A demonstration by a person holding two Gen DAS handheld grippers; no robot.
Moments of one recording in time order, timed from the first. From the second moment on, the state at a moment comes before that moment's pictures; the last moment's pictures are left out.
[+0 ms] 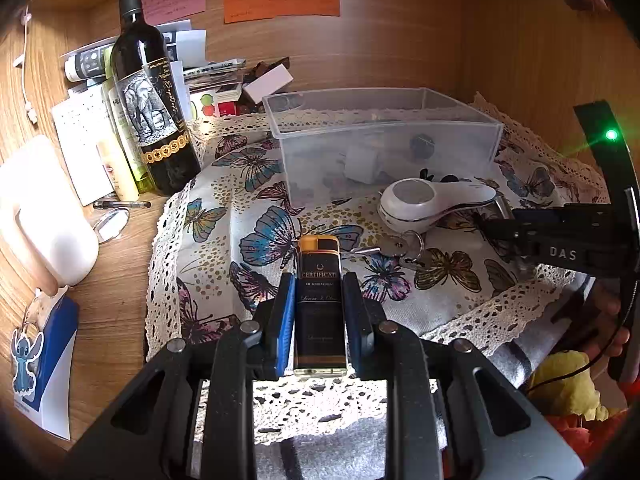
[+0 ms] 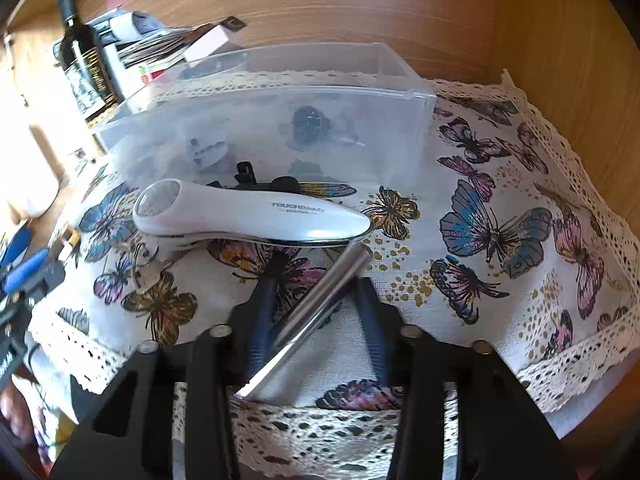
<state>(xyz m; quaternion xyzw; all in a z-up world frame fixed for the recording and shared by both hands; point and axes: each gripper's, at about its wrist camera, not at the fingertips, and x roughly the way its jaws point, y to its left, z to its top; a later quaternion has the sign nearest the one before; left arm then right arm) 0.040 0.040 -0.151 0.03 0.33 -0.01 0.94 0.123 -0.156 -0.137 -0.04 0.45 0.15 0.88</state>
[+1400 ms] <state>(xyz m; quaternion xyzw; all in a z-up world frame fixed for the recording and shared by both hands) 0.136 0.040 -0.027 -0.01 0.22 -0.01 0.98 0.194 -0.171 0.022 -0.02 0.23 0.21 0.95</state>
